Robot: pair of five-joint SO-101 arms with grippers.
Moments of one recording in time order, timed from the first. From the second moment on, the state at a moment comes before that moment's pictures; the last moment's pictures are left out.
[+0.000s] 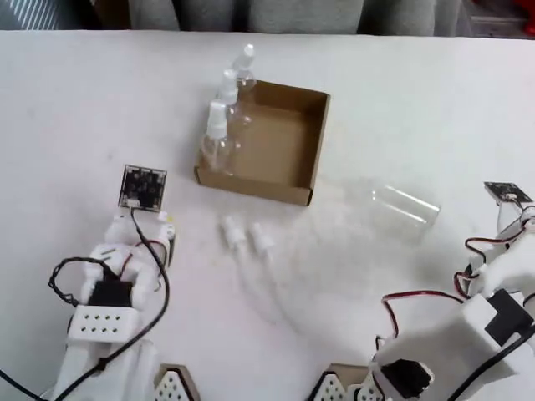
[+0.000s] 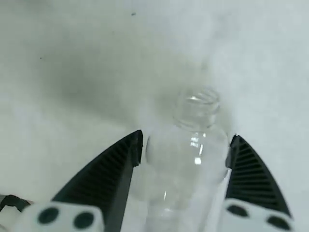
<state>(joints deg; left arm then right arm) -3.7 -60.8 84.9 27.3 -5.9 47.6 14.0 14.8 72.4 55.0</state>
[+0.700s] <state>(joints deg) -3.7 -60.8 84.9 27.3 -5.9 46.6 17.1 12.9 68.1 55.0</state>
